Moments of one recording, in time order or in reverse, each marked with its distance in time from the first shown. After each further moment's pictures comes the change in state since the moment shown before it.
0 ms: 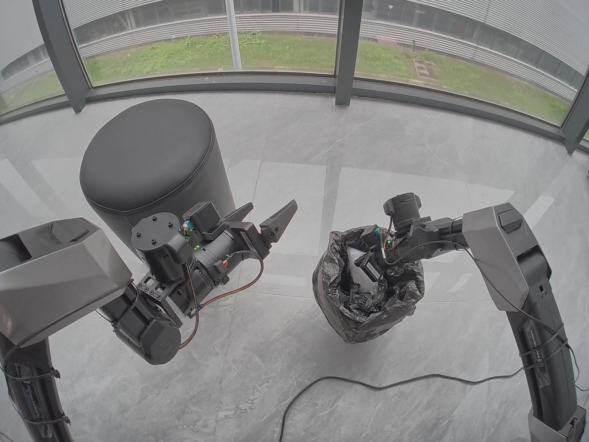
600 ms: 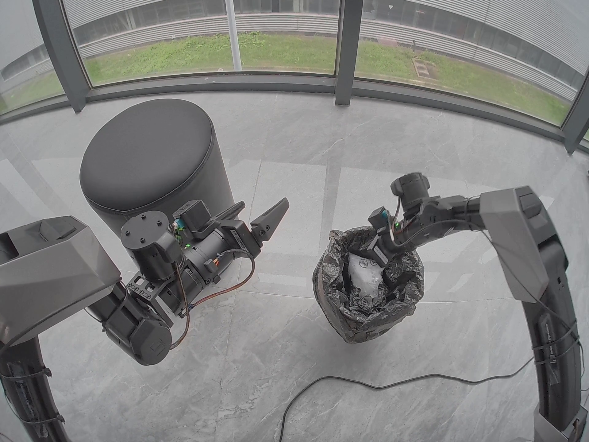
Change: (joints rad) left arm 0.016 -0.040 0.042 0.000 0.000 0.000; right arm -0.004 -0.106 0.000 0.124 0.003 0.007
